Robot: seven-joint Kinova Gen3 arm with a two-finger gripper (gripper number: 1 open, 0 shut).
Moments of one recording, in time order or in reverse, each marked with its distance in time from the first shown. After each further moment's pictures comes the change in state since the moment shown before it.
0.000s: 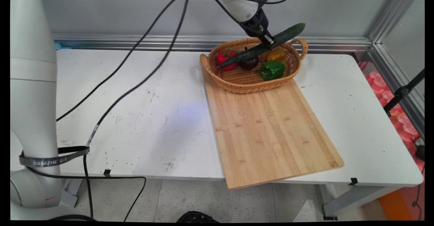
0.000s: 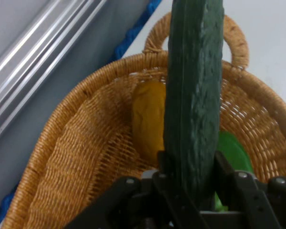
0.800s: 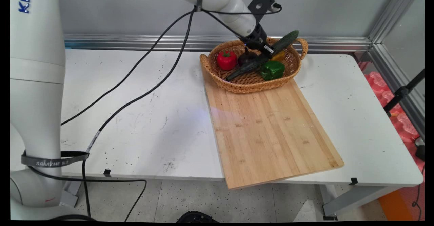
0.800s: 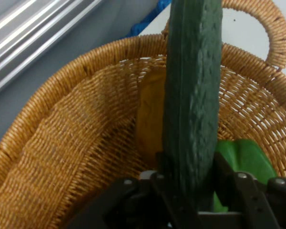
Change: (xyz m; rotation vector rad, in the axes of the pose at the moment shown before) arm -0.029 -0.007 0.051 -0.013 0.031 -0.156
